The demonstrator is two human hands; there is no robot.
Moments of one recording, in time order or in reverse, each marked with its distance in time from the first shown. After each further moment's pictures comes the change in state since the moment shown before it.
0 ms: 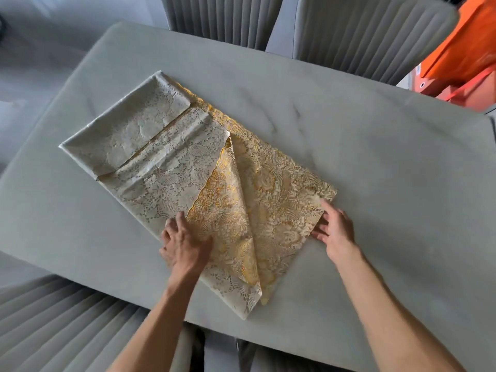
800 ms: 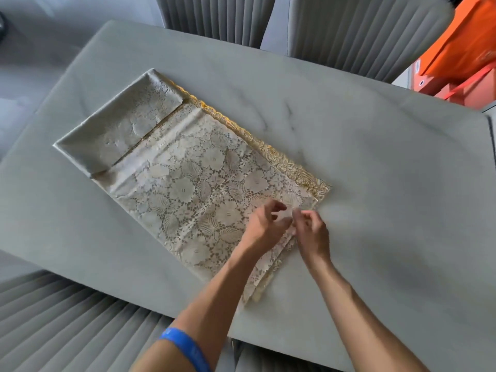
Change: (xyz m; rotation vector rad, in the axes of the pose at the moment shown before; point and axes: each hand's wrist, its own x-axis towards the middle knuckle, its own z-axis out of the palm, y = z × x) left_hand -0.058 0.147 0.040 -0.577 -0.482 0.418; right_hand -0.022 0.023 -0.002 -0.517 0.001 -0.449
